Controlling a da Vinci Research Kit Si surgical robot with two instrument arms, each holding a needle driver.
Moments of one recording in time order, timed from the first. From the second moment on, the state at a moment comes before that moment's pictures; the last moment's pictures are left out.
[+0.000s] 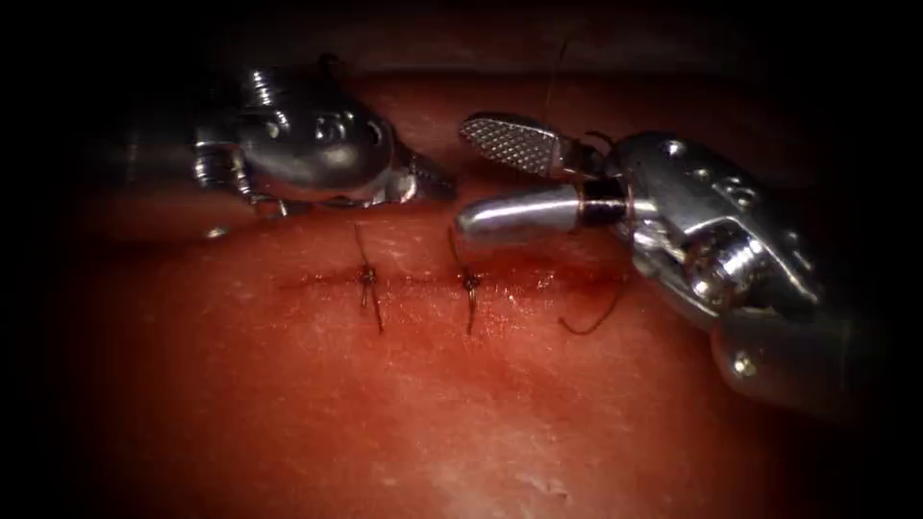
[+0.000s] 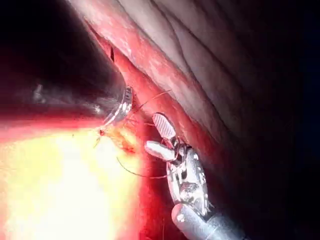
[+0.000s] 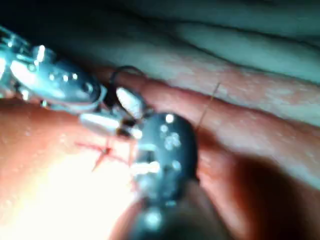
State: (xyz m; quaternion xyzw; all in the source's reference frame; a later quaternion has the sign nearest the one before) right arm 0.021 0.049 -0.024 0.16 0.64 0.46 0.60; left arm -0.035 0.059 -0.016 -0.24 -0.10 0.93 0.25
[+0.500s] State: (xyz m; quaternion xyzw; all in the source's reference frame) right arm 0.016 0.048 -0.019 0.01 0.49 0.61 0.62; left arm -0.040 0.055 -0.020 -0.25 -0.12 0.93 0.25
